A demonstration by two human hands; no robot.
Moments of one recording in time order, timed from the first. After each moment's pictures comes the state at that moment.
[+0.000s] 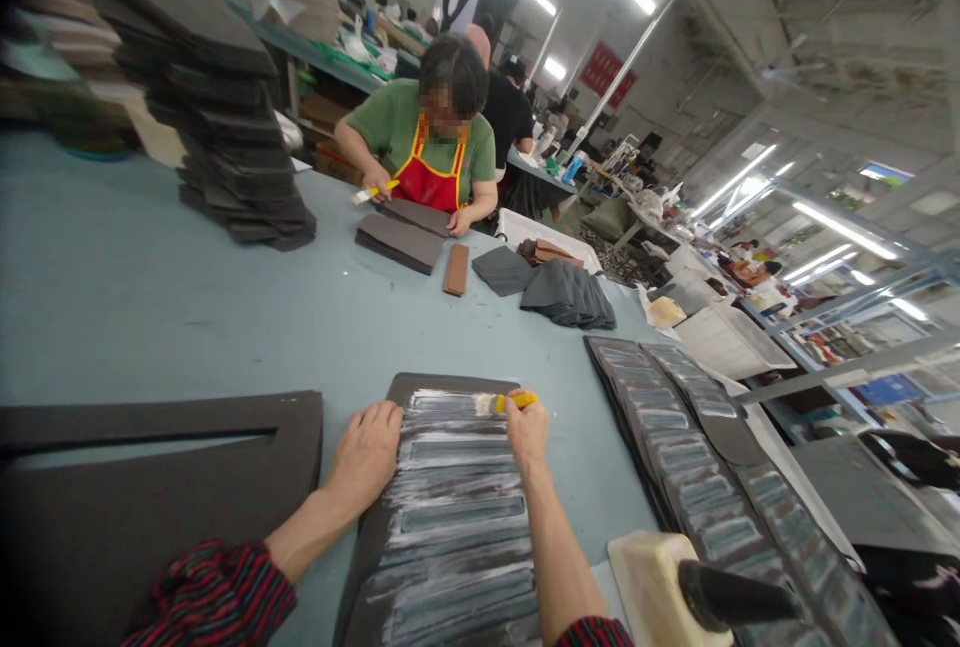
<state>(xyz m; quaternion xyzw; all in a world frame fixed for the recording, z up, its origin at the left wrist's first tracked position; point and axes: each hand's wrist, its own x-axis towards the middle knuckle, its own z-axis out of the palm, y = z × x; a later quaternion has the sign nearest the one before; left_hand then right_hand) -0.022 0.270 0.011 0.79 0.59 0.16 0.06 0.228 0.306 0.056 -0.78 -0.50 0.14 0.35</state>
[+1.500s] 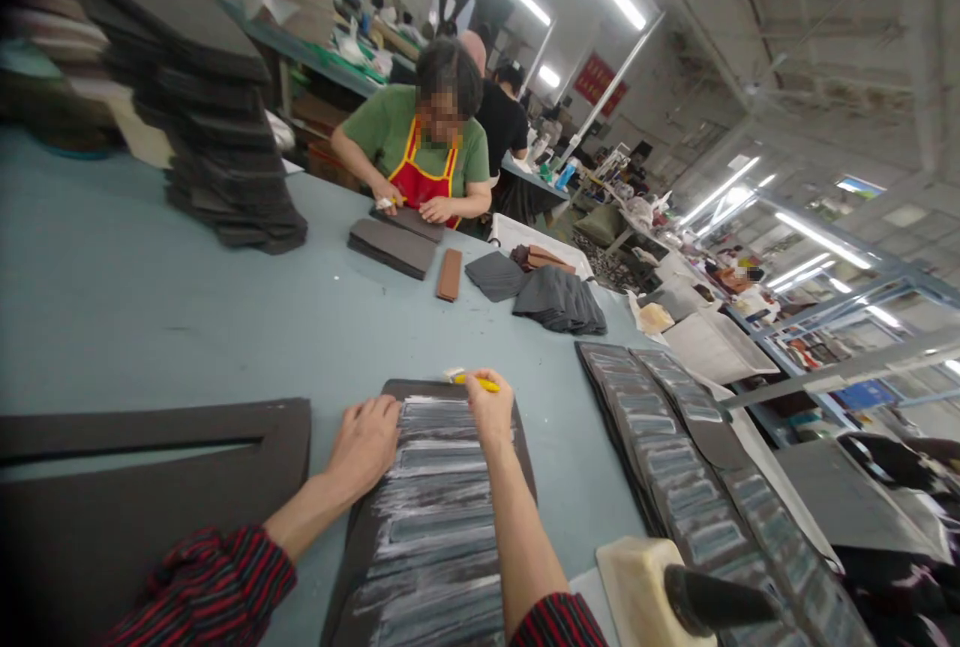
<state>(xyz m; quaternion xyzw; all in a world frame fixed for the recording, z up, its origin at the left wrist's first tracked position) -0.018 0.293 0.018 0.78 0.59 0.18 0.10 0.163 0.337 0.078 -0.69 -0.45 0.33 0.46</state>
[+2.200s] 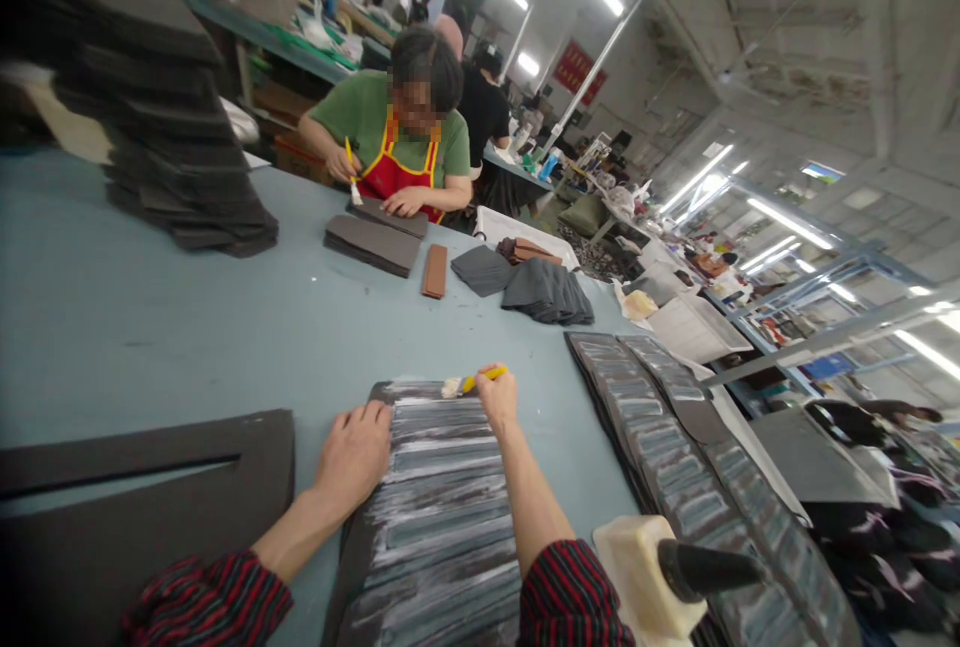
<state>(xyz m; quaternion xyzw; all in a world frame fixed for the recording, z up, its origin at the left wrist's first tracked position) -0.017 0.291 0.017 0.79 0.59 0.15 0.08 0.206 0.361 0.057 -0.76 -0.50 0.20 0.37</state>
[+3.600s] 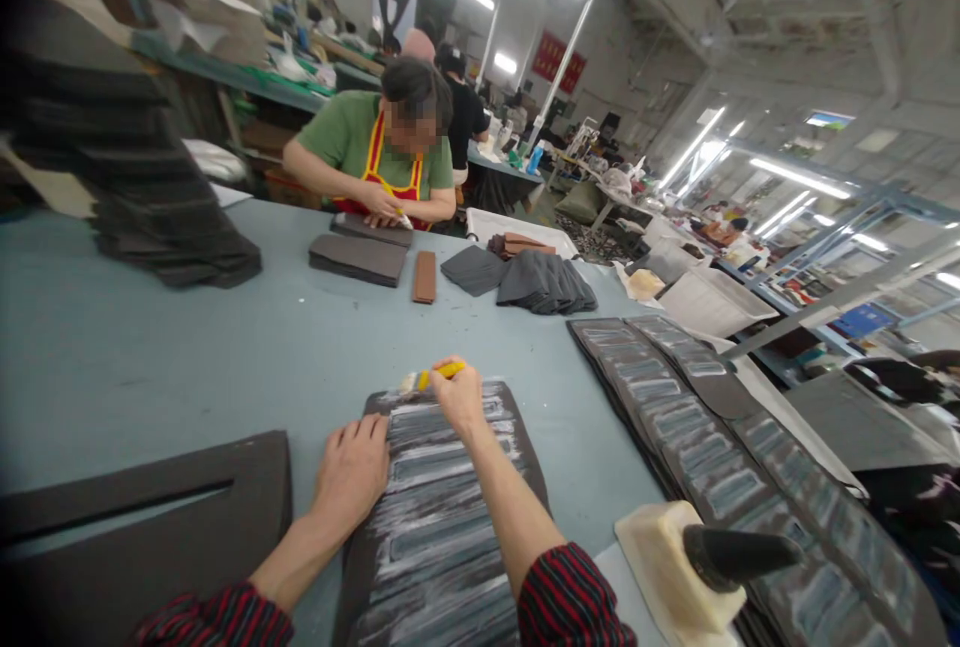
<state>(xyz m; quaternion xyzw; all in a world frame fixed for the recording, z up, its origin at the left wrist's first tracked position) -0.006 0.286 0.010 0.79 0.59 0.15 0.01 0.162 0.357 0.063 -0.68 -0.54 0.28 0.40</state>
